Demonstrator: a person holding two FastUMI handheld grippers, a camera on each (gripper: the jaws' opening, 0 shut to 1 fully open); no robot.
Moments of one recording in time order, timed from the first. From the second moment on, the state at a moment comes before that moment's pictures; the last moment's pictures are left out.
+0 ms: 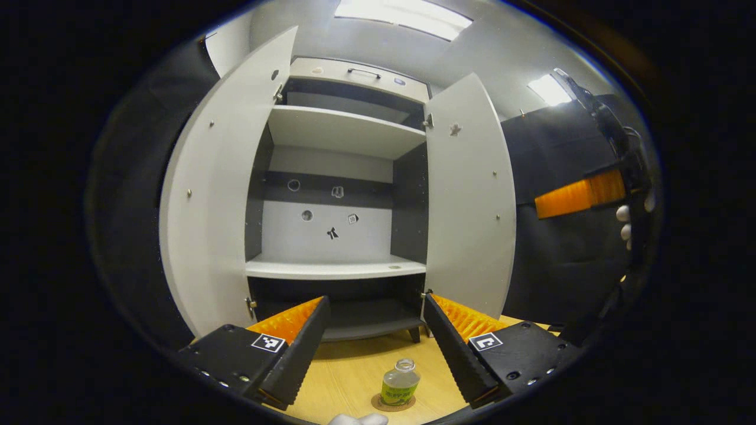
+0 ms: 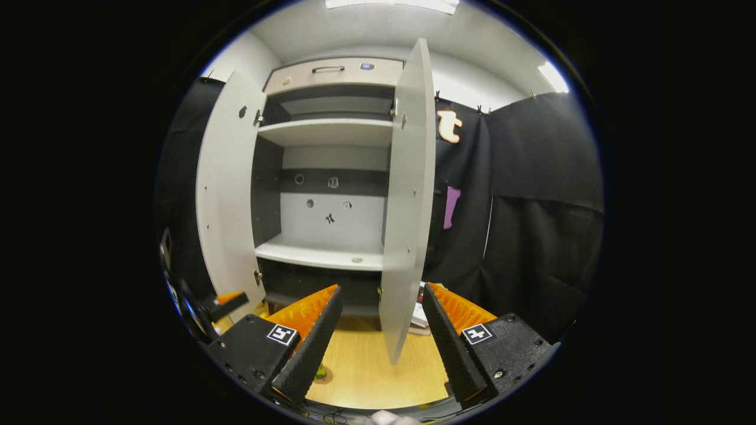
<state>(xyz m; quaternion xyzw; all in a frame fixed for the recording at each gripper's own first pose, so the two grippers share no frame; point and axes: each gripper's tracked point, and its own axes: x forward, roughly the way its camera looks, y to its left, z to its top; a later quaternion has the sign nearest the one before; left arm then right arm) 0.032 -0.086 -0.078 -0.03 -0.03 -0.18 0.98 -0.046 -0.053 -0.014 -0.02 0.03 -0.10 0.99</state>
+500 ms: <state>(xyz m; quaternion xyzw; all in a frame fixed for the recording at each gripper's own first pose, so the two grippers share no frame) 0.002 0.035 -0.045 0.00 0.03 -0.03 1.00 -0.007 -0.157 0.051 -0.03 -0.02 -0.15 0.99</state>
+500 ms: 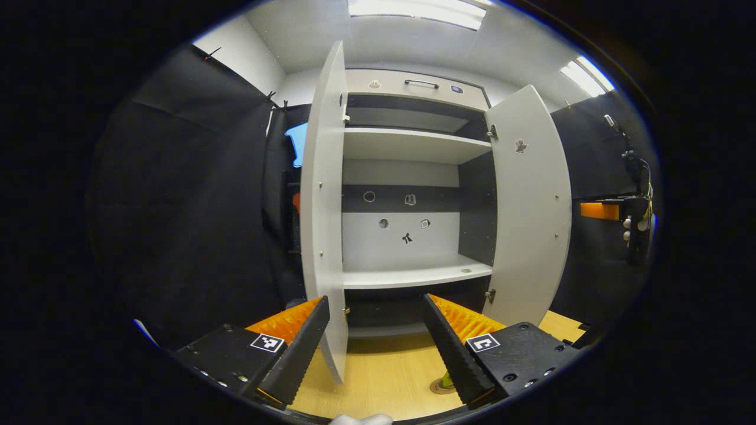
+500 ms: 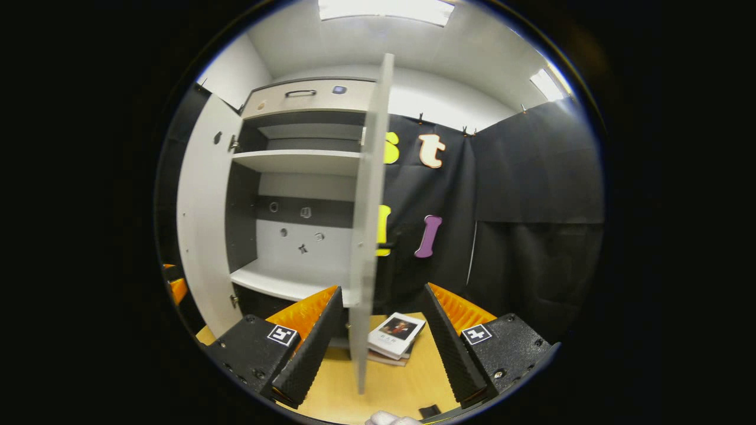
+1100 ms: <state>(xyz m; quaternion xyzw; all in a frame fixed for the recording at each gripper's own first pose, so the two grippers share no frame) 0.002 0.005 -0.030 0.03 0.03 0.04 1.00 0.071 -0.227 0.040 0.03 0.01 -0.07 1.00</state>
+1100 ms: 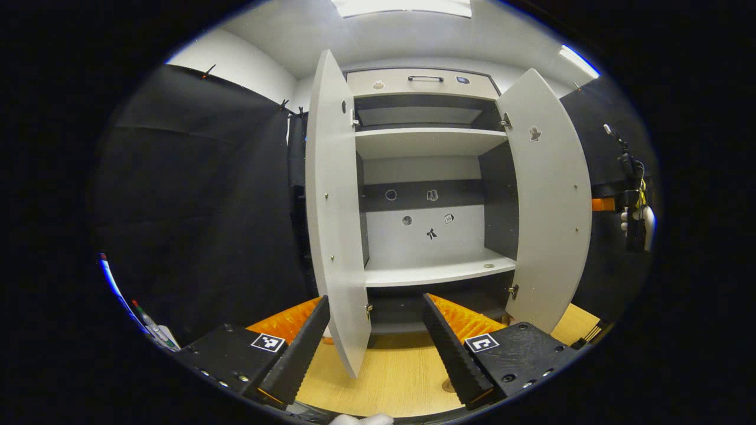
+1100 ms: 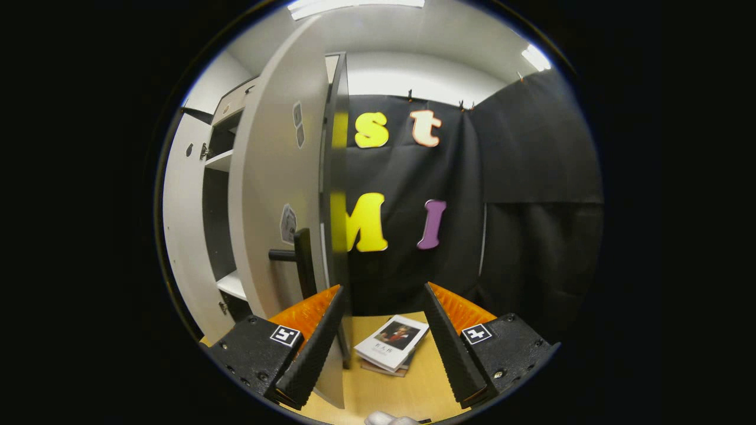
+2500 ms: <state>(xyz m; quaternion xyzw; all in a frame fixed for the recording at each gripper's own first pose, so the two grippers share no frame) -0.028 0.028 -0.042 0.02 0.04 0.09 1.00 0.105 -0.046 0.042 -0.02 0.03 0.12 0.99</state>
